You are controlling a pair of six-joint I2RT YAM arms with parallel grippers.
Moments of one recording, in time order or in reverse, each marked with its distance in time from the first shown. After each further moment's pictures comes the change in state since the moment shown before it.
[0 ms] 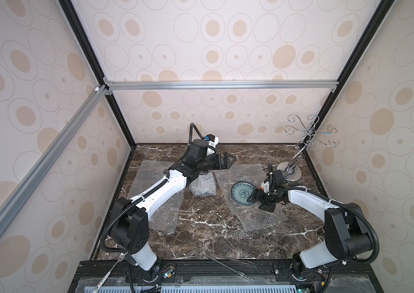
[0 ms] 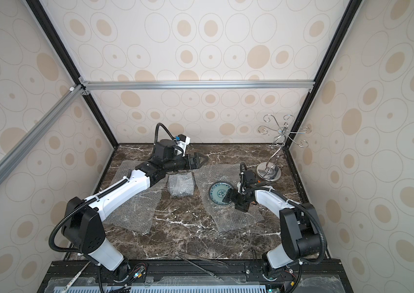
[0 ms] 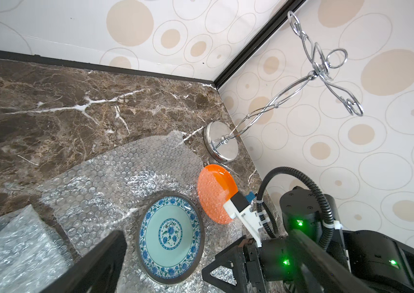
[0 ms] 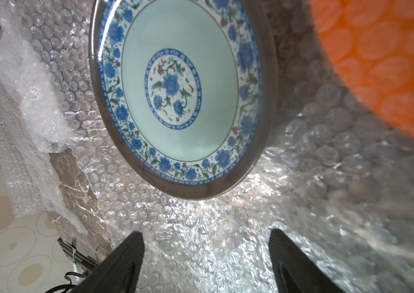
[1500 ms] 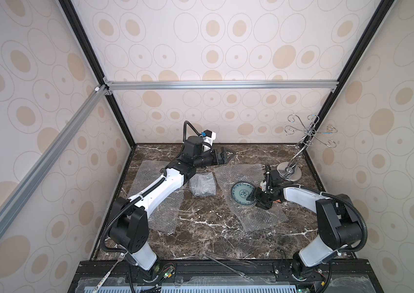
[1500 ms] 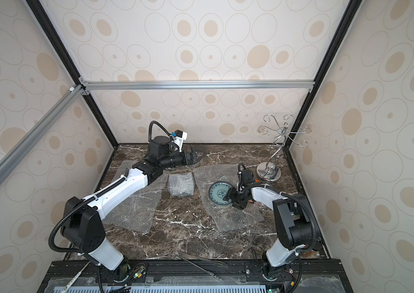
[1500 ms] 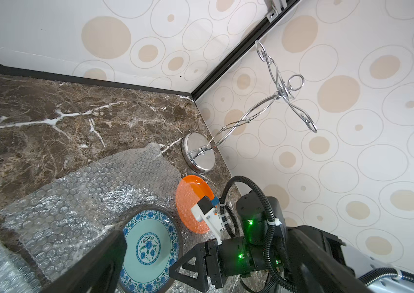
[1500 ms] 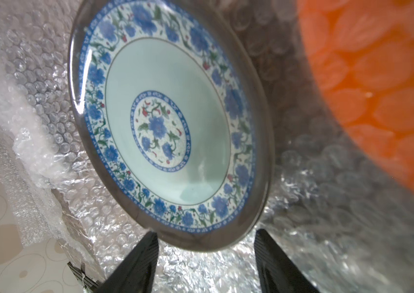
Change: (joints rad) left arm 0.046 0.000 0.007 0.096 0.114 -0.075; right arm 0.001 0.116 0.019 0.116 0.016 0.090
